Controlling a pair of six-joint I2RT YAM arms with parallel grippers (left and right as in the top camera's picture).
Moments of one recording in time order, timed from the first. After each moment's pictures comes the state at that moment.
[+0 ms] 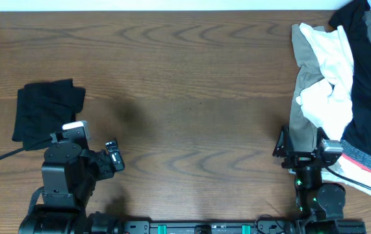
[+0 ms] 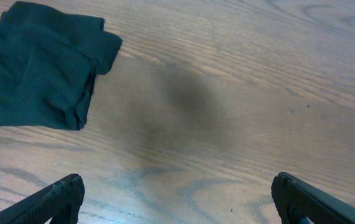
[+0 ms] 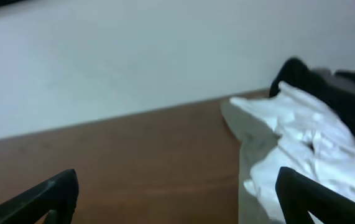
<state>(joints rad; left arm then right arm) -0.09 0.59 0.88 -1.03 -0.08 -0.28 0.09 0.01 0.01 0.01 0.08 0.24</state>
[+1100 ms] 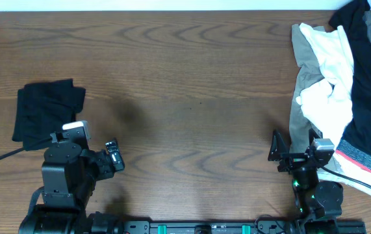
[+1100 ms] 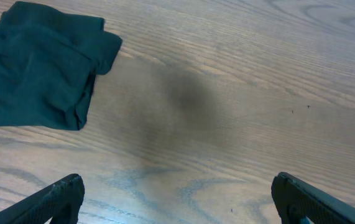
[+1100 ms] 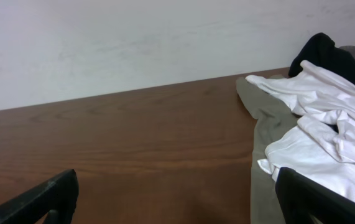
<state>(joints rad) -0.09 0.59 0.88 -1.03 -0.08 -0.28 0.09 0.01 0.01 -0.07 0.00 0.22</state>
